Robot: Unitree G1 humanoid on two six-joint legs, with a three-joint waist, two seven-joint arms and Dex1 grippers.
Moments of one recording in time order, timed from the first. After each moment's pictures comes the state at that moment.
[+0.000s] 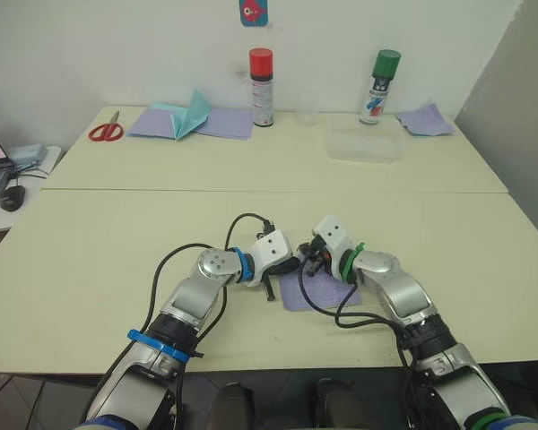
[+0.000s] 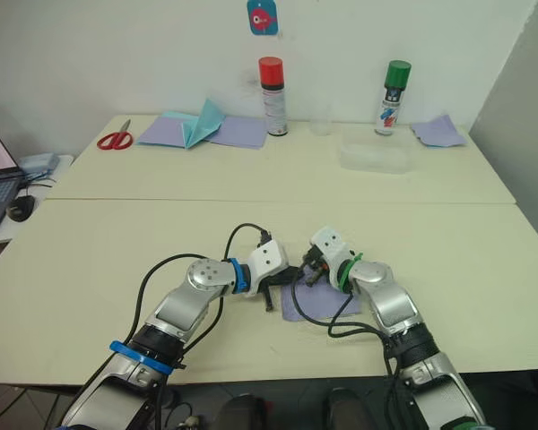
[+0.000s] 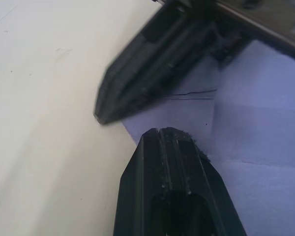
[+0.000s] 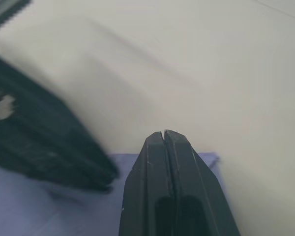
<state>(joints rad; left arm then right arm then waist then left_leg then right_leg) -0.49 0.37 -0.35 0.24 0.03 0.19 -0.90 -0.50 -0.22 0.23 0.20 0.06 0.50 0.51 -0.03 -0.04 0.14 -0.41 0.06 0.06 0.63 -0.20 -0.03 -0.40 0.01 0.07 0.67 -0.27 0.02</state>
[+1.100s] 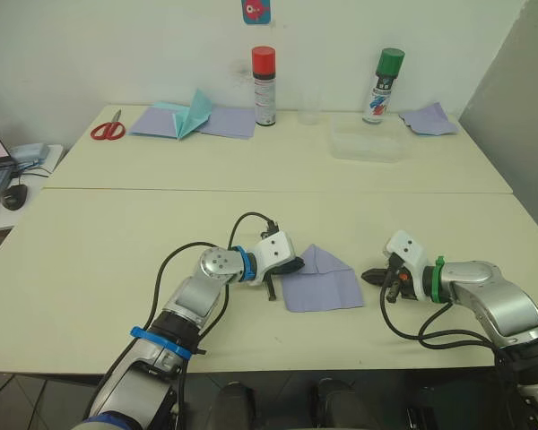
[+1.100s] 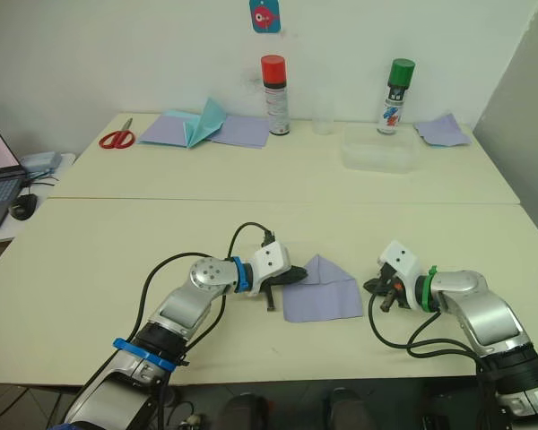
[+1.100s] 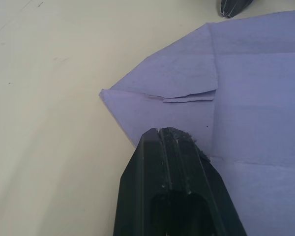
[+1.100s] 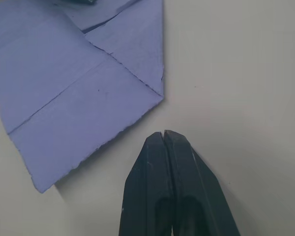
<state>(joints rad) -0.52 0.36 -0.36 0.31 0.04 0.09 -0.93 -0.29 -0.73 0.15 -0.11 0.27 0.71 0.91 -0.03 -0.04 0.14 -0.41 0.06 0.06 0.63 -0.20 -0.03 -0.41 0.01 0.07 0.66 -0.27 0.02</state>
